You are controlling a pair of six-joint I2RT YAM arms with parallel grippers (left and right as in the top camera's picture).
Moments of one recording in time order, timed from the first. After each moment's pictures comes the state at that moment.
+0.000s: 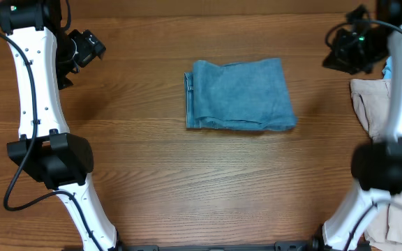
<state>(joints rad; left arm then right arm) 0.16 2.21 2.46 -1.62 0.07 -0.62 -0.18 2.04 2.32 -1.64 -0.37 0.13</state>
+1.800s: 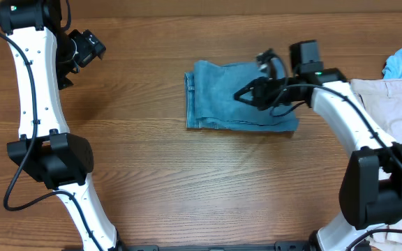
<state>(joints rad) 0.16 2.21 2.46 -1.62 0.07 -0.62 0.16 1.82 1.35 -0.65 -0.94 0.11</state>
